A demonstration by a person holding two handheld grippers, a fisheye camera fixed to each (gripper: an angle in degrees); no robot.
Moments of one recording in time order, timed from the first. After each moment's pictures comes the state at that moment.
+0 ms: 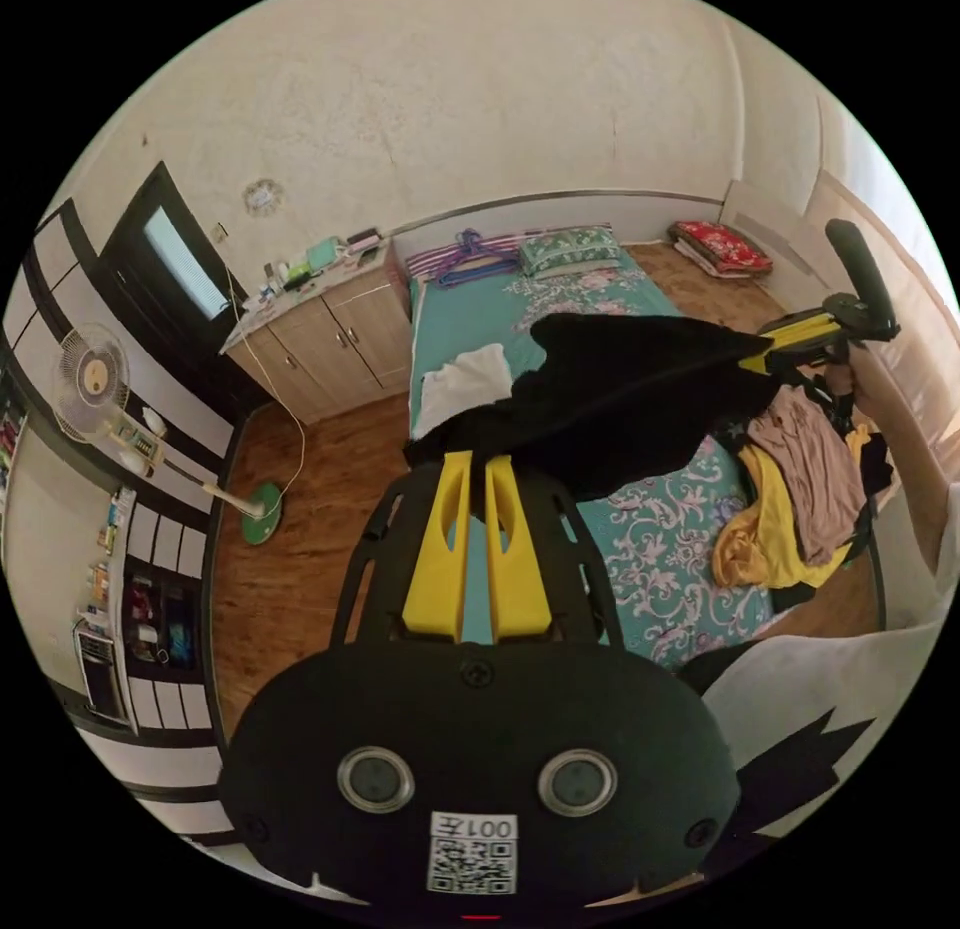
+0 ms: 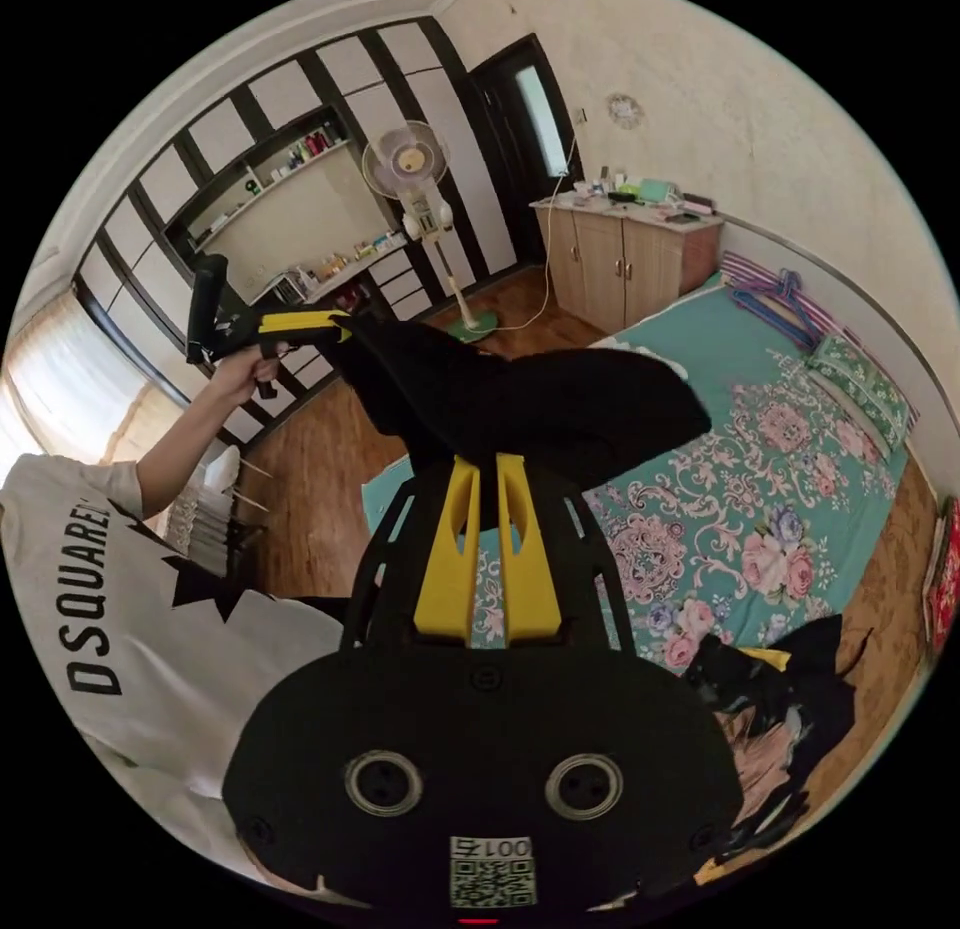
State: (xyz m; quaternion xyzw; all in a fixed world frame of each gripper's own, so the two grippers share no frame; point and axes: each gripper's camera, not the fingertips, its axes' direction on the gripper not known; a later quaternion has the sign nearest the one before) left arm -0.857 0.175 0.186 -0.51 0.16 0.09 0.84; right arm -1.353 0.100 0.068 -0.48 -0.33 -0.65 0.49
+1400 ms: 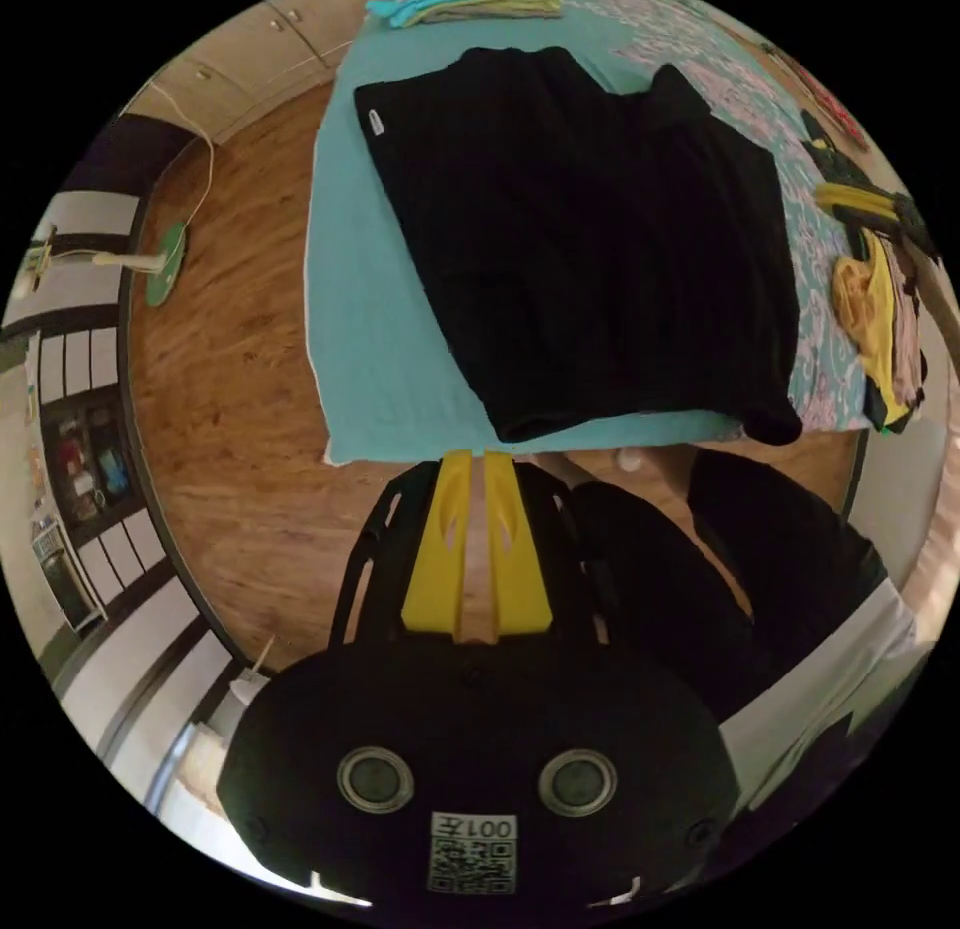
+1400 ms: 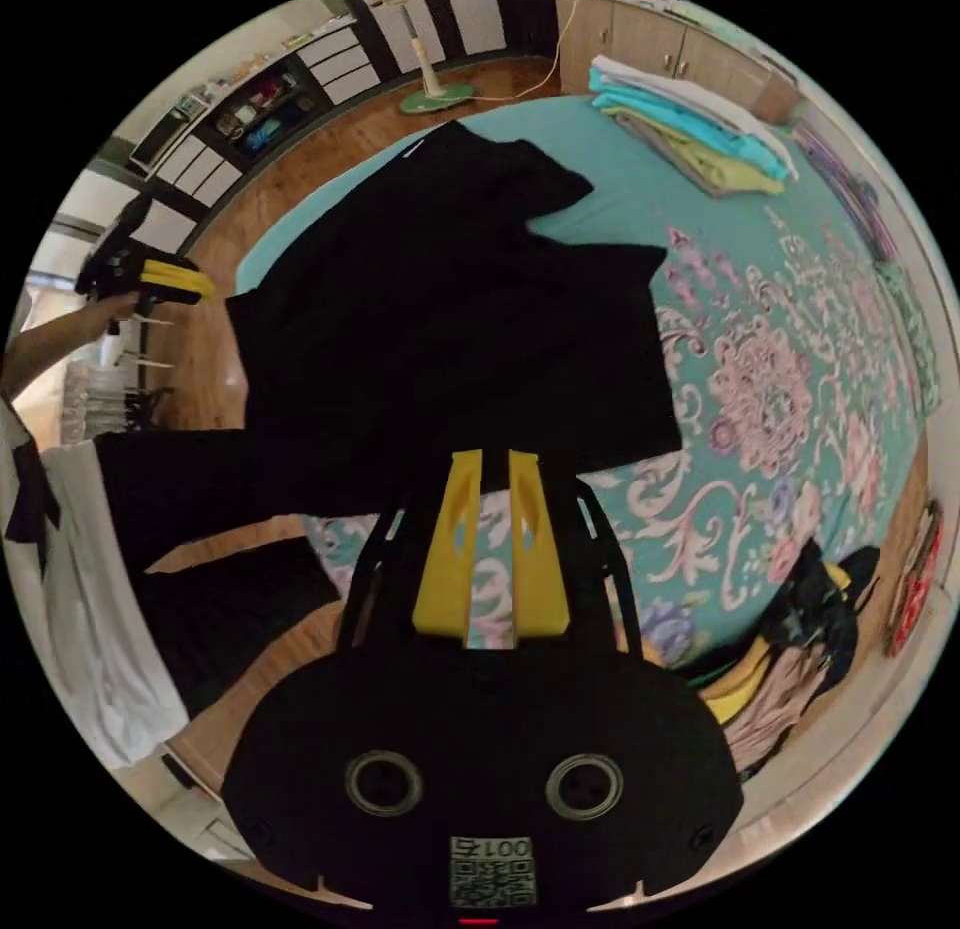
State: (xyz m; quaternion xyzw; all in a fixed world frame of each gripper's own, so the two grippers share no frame) left arm -0.912 0.662 0.328 -0.80 0.16 0.06 0.58; right arm -1.269 0.551 0.392 -0.51 -0.10 -0.78 0.36
